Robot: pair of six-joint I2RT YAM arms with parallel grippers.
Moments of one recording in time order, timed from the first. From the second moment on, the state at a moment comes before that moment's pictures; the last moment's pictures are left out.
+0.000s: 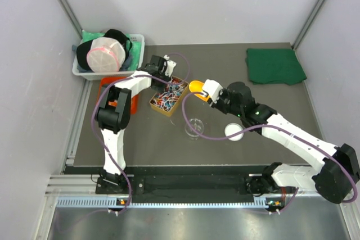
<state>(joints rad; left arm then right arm) -0.33 2.09 1.53 -0.43 0.02 0.21 0.68 1.16 0.87 -0.20 0.03 -0.51</state>
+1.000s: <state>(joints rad) -0.40 2.12 1.64 -0.51 0.06 0.37 0.77 1.32 1.08 -0.46 0.17 -0.94</state>
